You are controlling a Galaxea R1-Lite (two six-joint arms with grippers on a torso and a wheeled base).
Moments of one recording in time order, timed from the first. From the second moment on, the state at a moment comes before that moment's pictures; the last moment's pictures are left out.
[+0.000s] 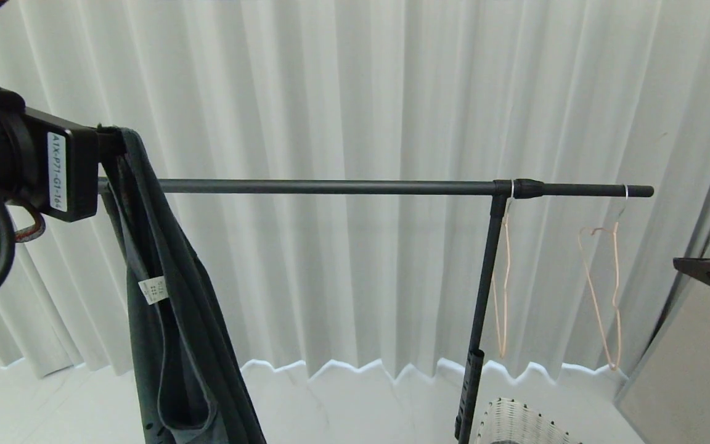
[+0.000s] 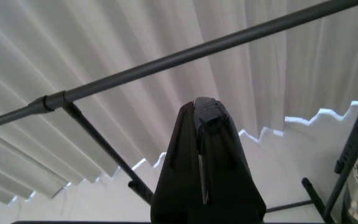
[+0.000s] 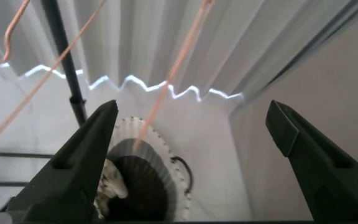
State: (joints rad) left arm -0.62 1.23 -1.31 0.34 0.48 0.22; right arm 0.16 1.19 -0.96 0.23 -0.19 -0.10
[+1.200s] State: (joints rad) left arm -0.58 1.24 -1.30 0.30 0.48 0.22; right arm 0.14 1.86 -0.99 -0.07 -0.37 0.34
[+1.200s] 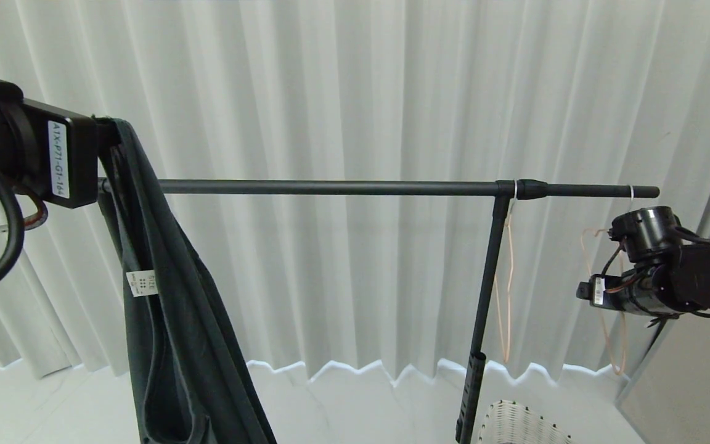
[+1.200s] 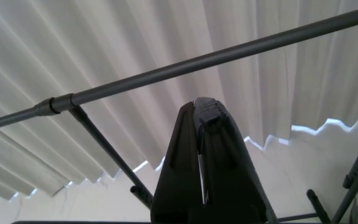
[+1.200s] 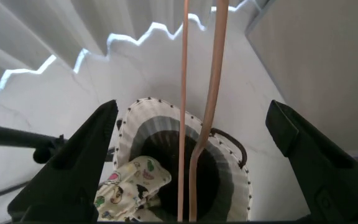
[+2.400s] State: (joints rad) left arm -0.58 1.24 -1.30 0.30 0.48 0.25; right arm 0.12 1.81 -1.01 -0.06 -0.37 0.36
